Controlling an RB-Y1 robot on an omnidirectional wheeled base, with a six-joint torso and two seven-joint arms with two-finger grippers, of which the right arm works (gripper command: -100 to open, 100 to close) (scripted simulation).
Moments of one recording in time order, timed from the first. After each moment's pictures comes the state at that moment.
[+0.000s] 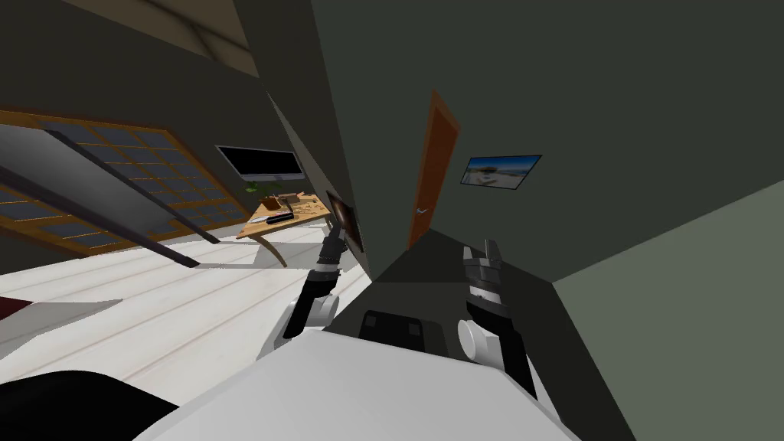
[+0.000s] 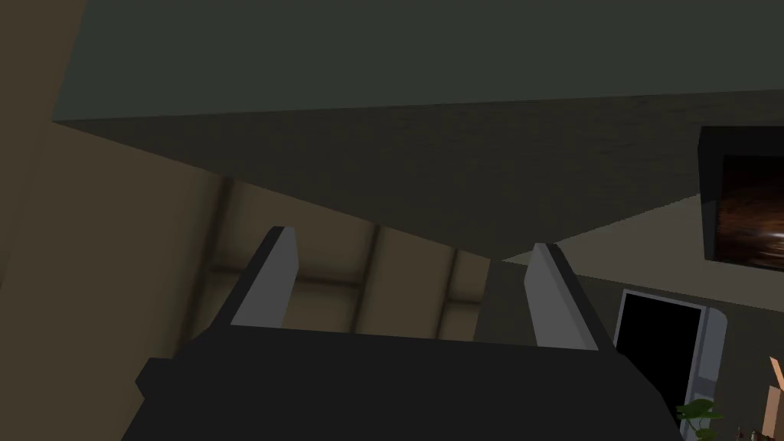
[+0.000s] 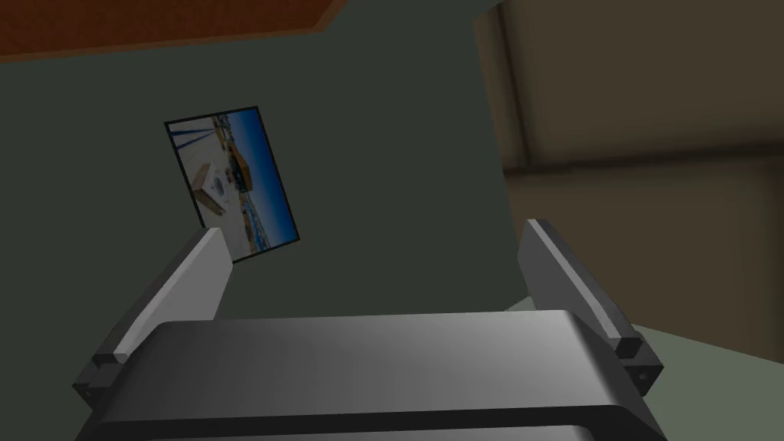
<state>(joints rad) 0.54 -0.01 0.02 -2.21 -0.10 -0.43 0.08</state>
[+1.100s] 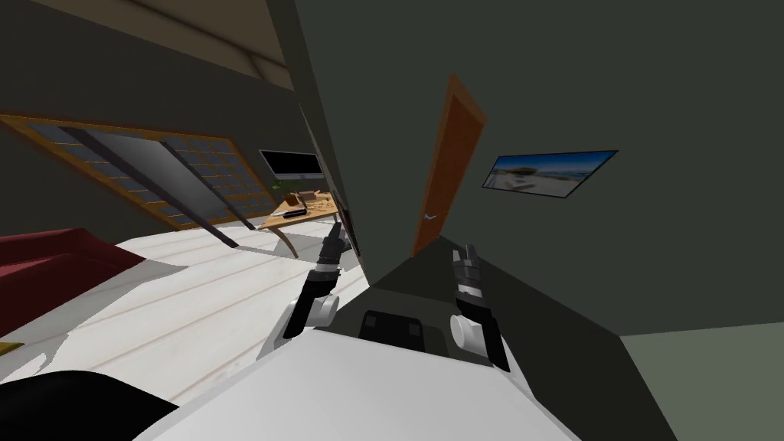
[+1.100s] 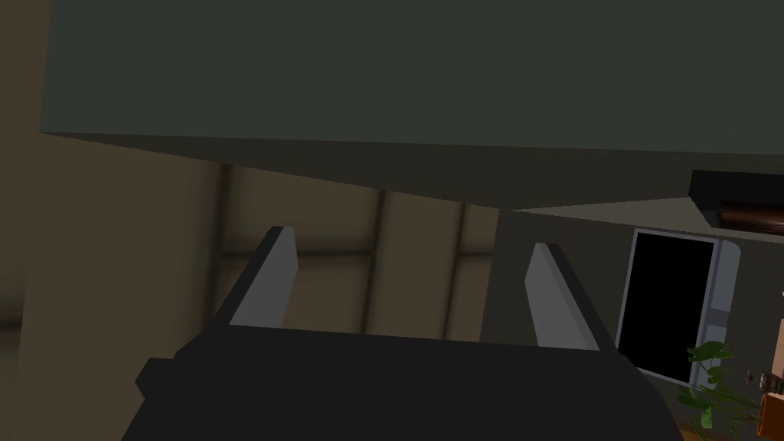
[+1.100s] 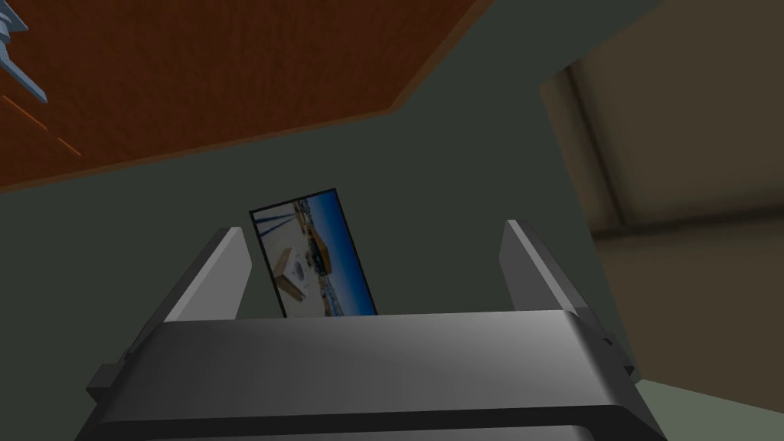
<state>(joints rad) 0.45 -0.07 0.04 -1.98 -0.14 -0.49 0.07</state>
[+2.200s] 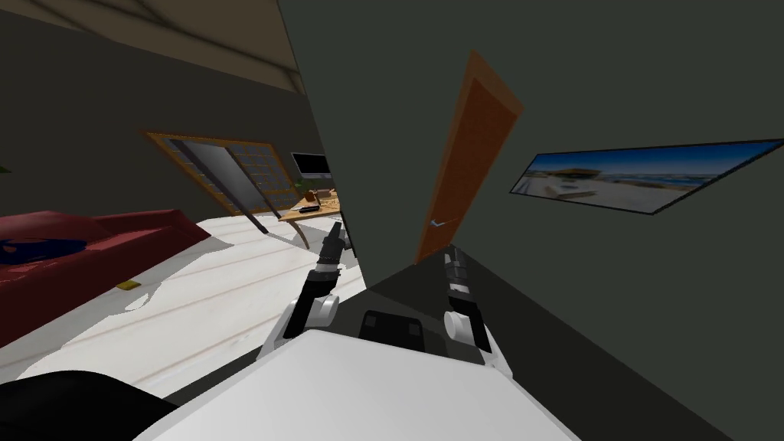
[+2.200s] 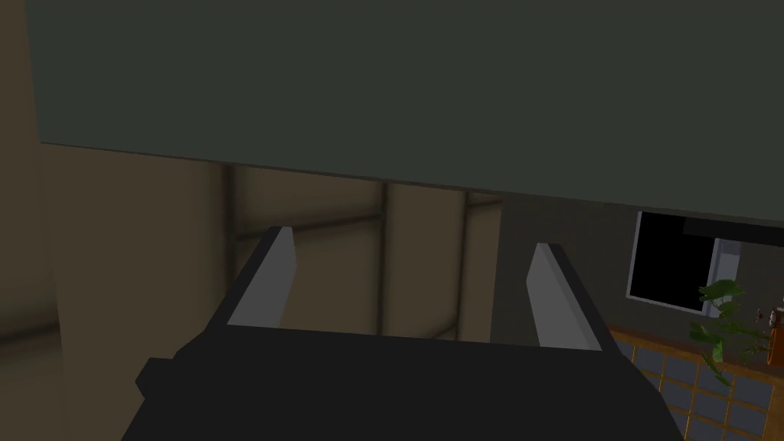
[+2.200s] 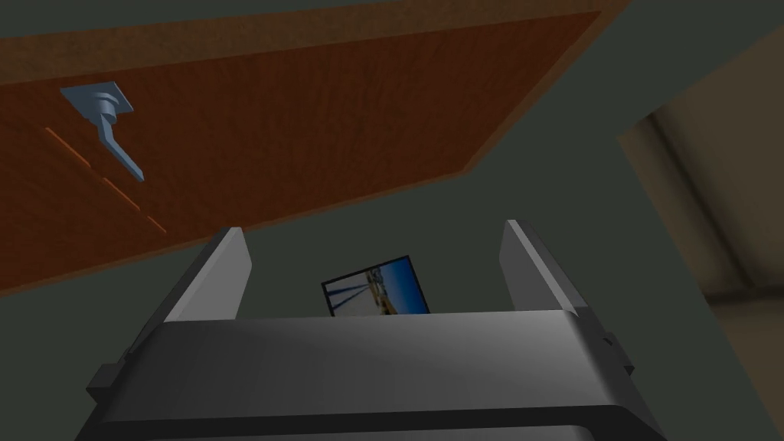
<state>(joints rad) 0.34 -0.11 0.06 -1.74 -0.19 -0.55 0.06</state>
